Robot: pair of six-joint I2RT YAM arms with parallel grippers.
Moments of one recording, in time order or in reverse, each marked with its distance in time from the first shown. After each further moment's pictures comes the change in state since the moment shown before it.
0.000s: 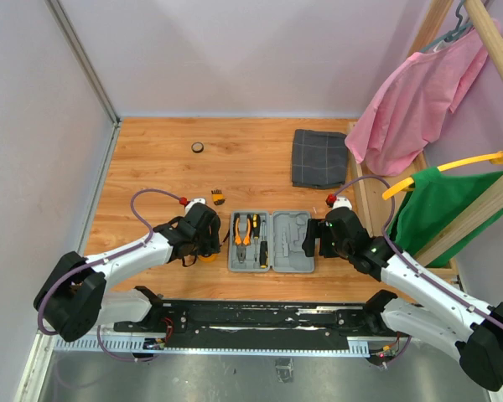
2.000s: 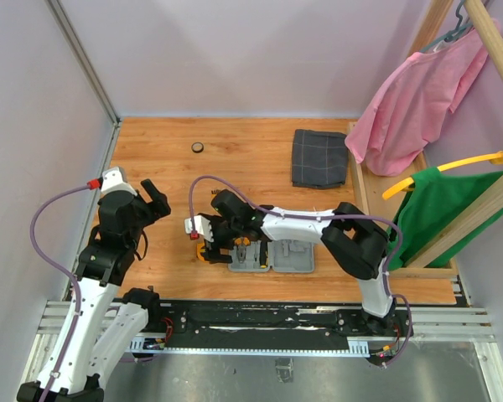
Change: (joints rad) left arm 0.438 -0.597 0.227 -0.210 -0.075 0.197; right arm 0.371 1.078 0.765 0.349 -0.668 -1.112
